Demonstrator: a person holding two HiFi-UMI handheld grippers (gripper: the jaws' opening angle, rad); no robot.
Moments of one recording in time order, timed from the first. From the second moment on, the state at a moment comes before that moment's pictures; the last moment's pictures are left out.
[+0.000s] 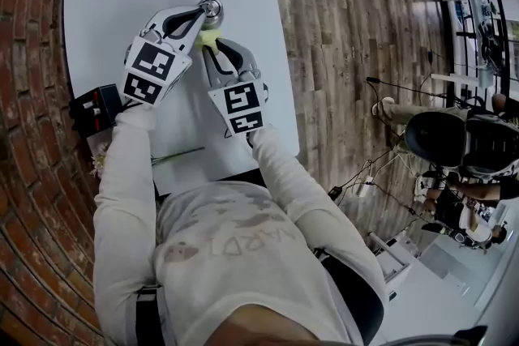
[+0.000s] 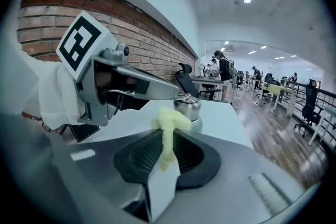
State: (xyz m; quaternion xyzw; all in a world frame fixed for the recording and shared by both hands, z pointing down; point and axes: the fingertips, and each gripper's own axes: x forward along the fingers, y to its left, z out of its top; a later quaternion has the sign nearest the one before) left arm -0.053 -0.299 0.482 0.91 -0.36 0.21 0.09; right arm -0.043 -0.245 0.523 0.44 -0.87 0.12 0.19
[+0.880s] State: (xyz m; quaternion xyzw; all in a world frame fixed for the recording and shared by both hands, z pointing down) left arm -0.052 -0.296 0.484 0.91 -0.35 0.20 0.09; right arm -0.002 -0.280 0.541 0.48 -0.84 0.13 0.22
